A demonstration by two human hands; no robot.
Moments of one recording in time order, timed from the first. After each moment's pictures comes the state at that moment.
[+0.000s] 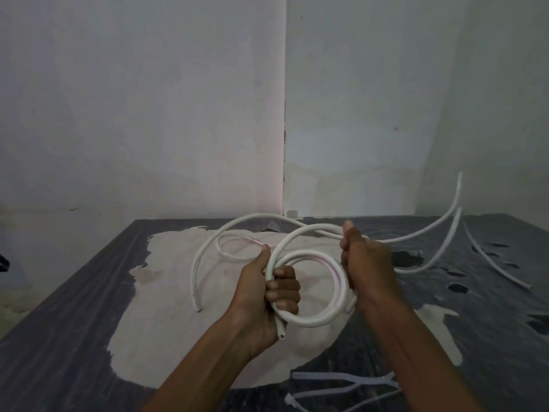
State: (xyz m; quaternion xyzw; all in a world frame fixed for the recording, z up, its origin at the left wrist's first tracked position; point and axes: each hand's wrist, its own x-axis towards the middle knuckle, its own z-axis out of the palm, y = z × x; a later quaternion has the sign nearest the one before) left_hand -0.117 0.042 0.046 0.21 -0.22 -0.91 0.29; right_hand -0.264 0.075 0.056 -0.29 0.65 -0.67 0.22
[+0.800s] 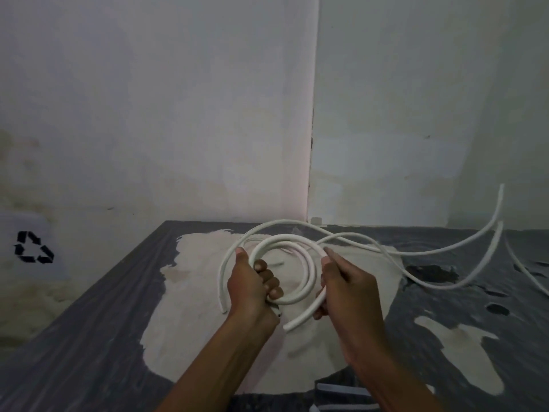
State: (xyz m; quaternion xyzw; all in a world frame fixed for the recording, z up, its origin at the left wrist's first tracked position) left_hand -0.104 0.016 0.044 0.35 -0.21 -0.72 0.56; right_hand -0.200 0.081 0.037 -0.39 0.62 -0.64 0.24
